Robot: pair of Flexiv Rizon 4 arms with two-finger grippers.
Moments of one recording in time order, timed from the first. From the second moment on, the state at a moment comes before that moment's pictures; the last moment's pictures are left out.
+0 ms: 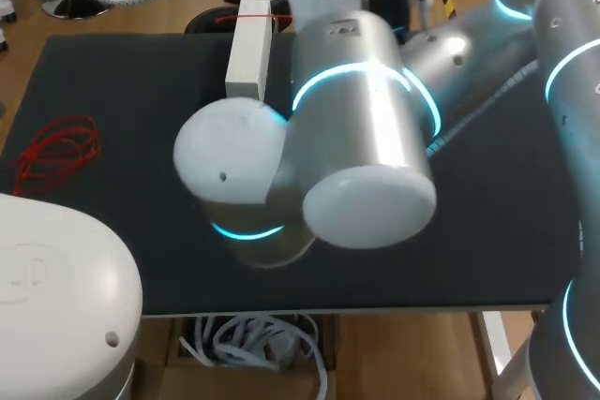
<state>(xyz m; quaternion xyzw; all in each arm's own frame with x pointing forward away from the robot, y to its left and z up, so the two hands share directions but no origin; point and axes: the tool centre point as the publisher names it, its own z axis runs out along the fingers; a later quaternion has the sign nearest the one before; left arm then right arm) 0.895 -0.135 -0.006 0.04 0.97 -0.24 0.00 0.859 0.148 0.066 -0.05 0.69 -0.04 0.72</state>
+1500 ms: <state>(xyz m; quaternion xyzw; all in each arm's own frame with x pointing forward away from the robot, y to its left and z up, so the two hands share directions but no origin) 0.873 0.029 -0.146 -0.19 0.98 -0.08 -0.06 0.904 0.023 0.091 -0.07 0.73 -0.02 0.68</state>
